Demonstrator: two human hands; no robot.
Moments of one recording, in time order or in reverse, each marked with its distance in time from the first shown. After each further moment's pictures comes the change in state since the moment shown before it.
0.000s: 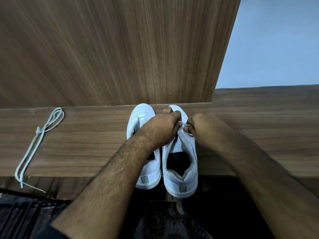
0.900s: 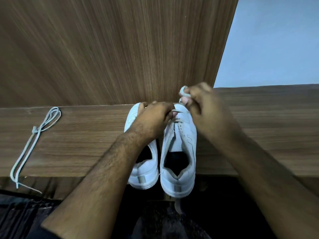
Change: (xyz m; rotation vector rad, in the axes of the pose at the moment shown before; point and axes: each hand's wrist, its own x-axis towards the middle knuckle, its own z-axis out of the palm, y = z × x) left_hand -0.001 -0.001 -0.018 0.065 0.150 -0.060; right_hand -0.001 0.007 -0.008 0.357 0.584 -0.317
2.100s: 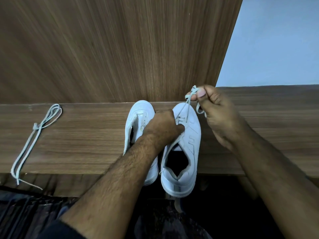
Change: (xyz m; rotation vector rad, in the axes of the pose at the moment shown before) left_hand -0.003 0.018 0.024 -0.206 -0.101 -0.321; right_hand -0.003 0.012 0.004 0.701 -0.005 0.337
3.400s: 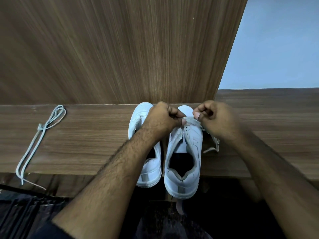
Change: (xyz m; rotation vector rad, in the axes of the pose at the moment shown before) left_hand 0.005 -0.012 -0.018 -0.424 0.013 0.093; right_hand 0.007 0.021 -0.016 -0.613 -0.045 0.060
